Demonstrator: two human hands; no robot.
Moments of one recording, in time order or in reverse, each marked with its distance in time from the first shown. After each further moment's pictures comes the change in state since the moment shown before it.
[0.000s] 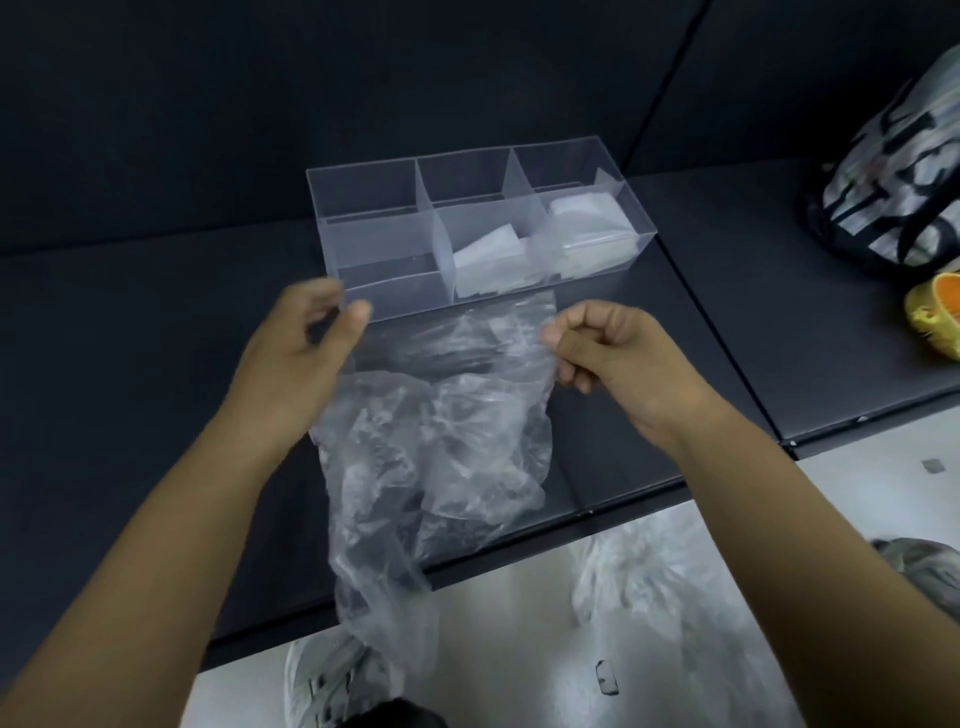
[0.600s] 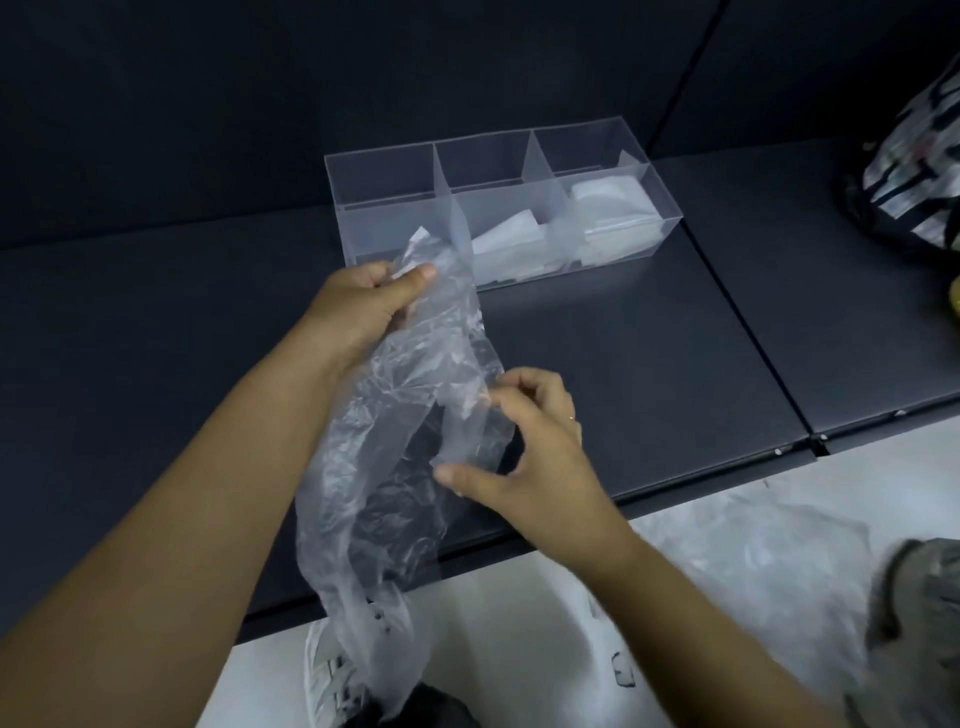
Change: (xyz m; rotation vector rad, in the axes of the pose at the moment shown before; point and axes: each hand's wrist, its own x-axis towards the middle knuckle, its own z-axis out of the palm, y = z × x) left_hand 0.034 0.016 0.022 -0.205 -0.089 -0.214; right_hand -0.054 0.046 0.081 -0.411 0.010 -0.125
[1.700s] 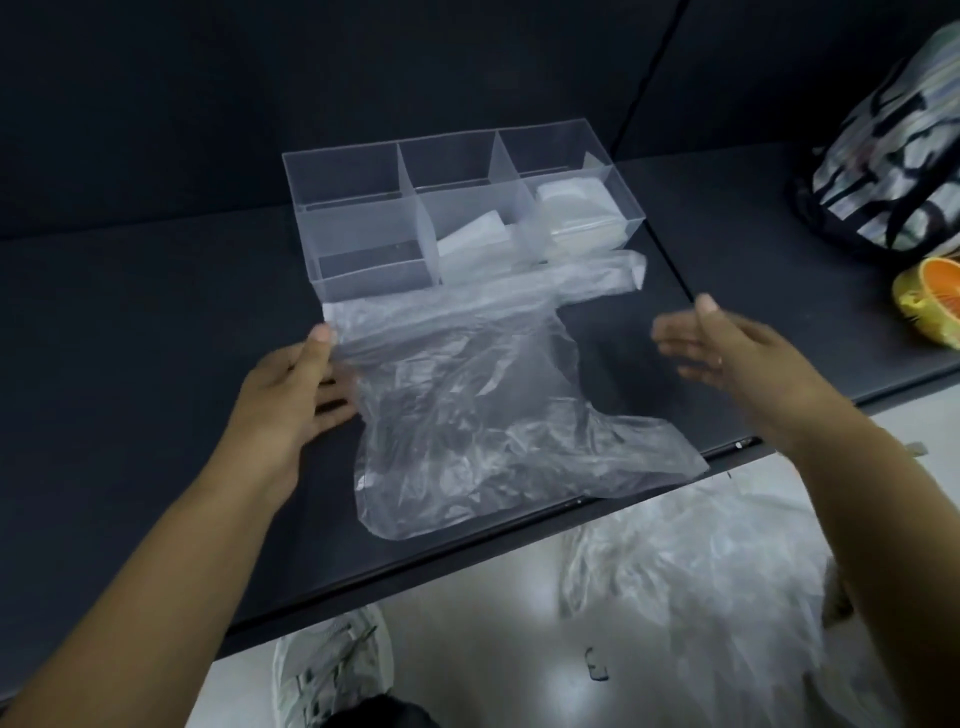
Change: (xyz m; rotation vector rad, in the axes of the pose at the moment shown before) left_hand -0.035 -0.059 -0.010 -0.291 0.162 -0.096; right_hand 0.035 0.083 -0.166 0.303 0.192 0.366
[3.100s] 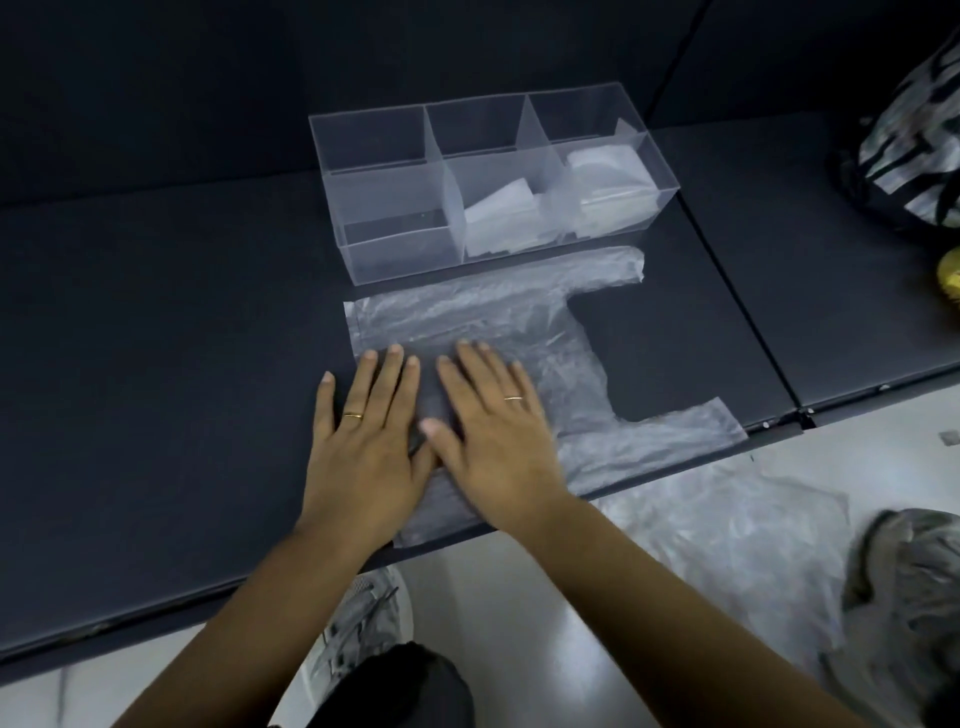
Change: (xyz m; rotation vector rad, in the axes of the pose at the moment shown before) left_hand -0.040 -0.068 0.003 1.484 -0.103 0.602; right_hand -0.060 0.028 0.203 -0.976 -0.140 -0.545
